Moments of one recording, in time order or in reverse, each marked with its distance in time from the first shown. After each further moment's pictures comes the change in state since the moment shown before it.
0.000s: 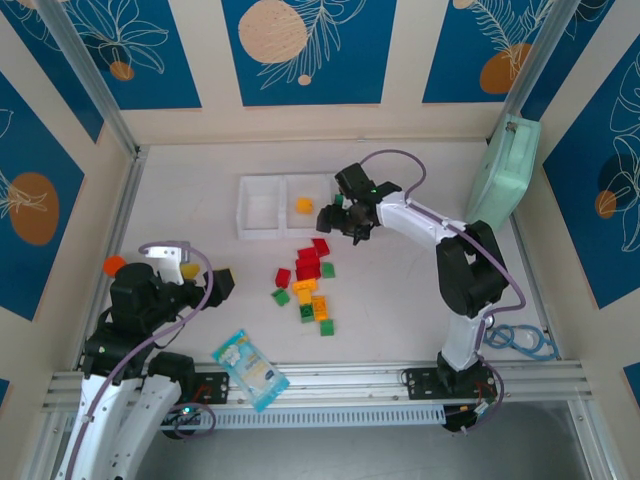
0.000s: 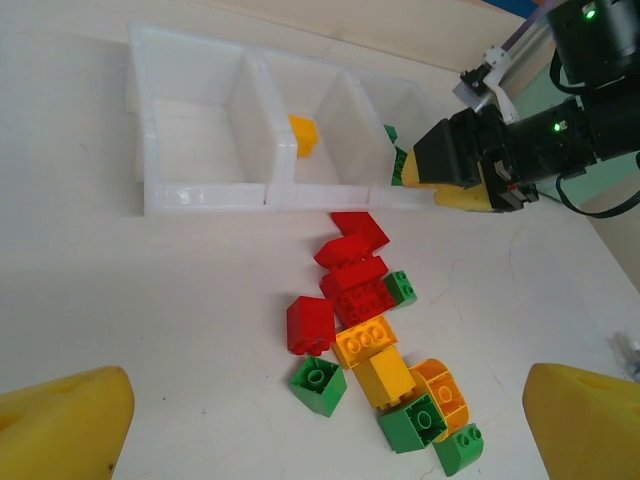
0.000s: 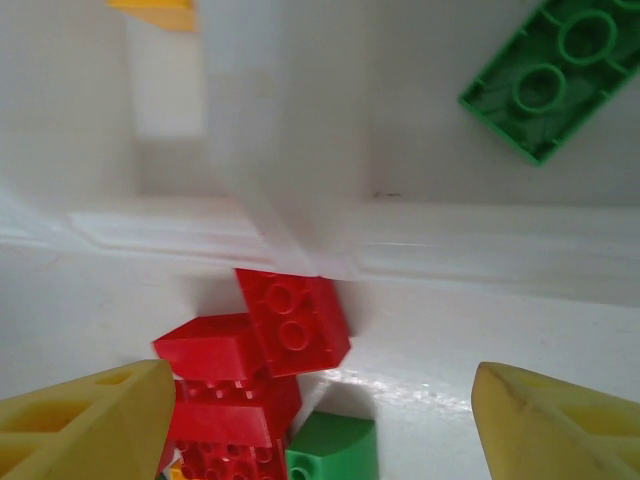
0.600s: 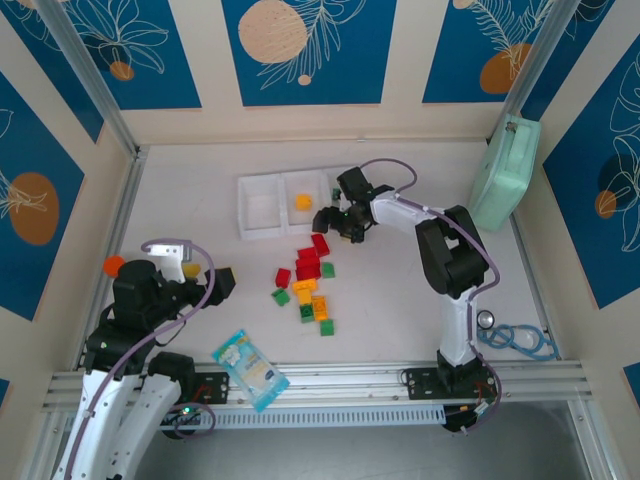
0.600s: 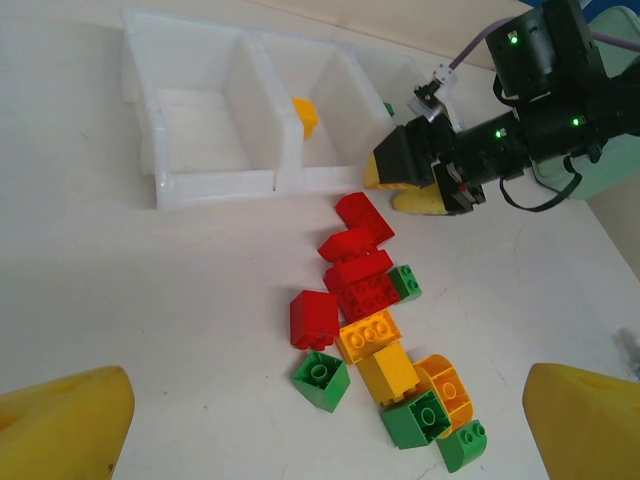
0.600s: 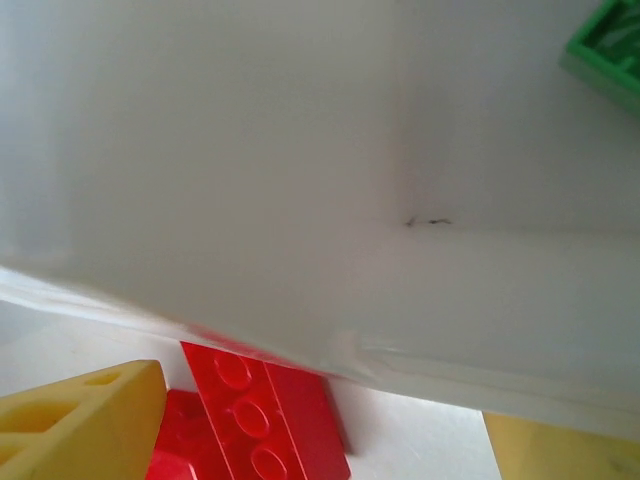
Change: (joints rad) left arm 0.000 0.026 0.000 0.000 -0.001 0.000; right arm -0.062 0.187 0.053 0.126 -0.163 -0.043
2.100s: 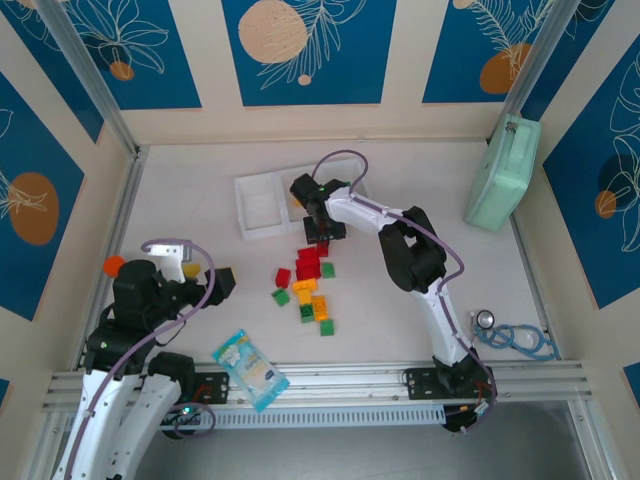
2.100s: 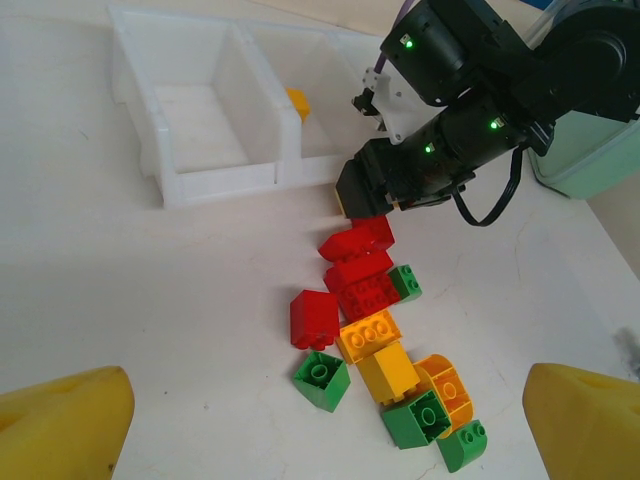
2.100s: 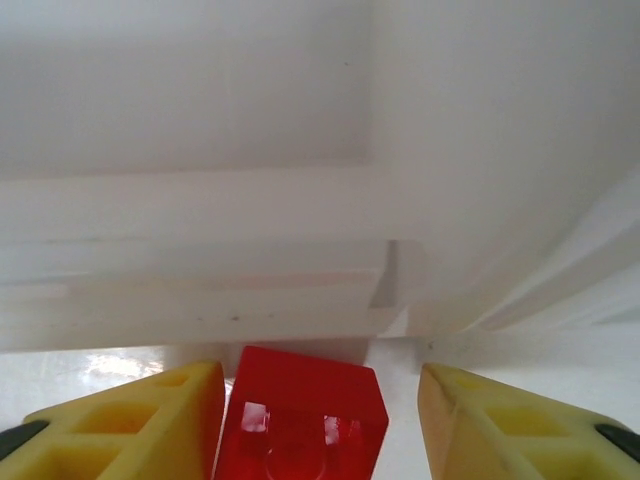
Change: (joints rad) left arm 0.000 0.001 0.000 0.000 0.000 0.000; right arm 0.199 0.234 0.395 -0.420 0.485 -0.087
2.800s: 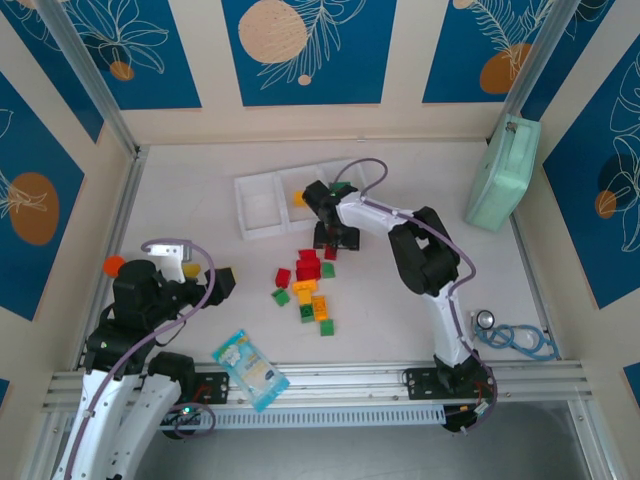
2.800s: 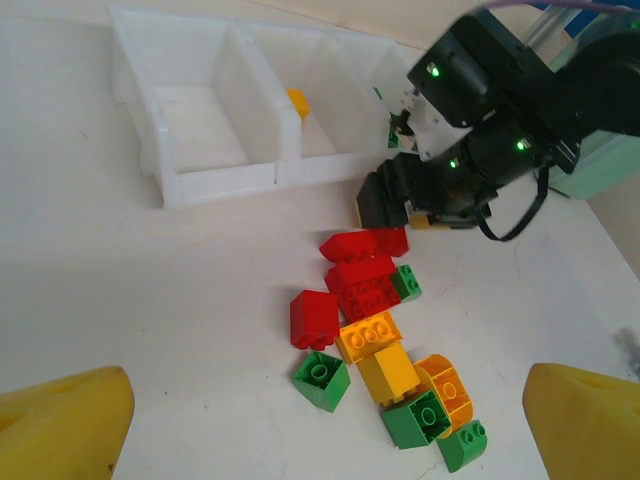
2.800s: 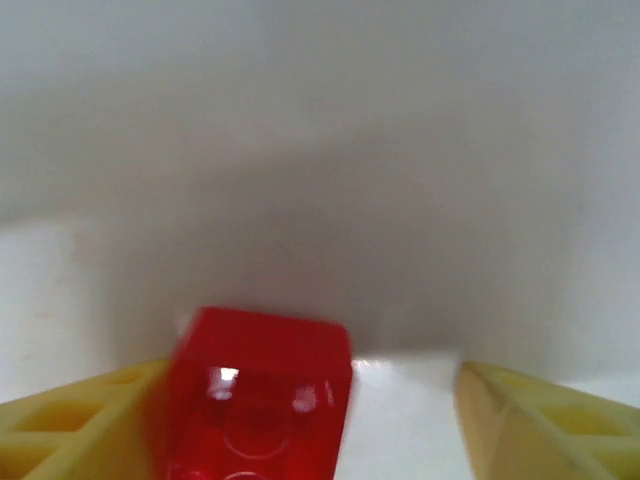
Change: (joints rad) left arm 0.000 0.000 0.000 0.000 0.000 0.000; right arm -0.029 -0.121 -0.214 0.050 -0.021 0.257
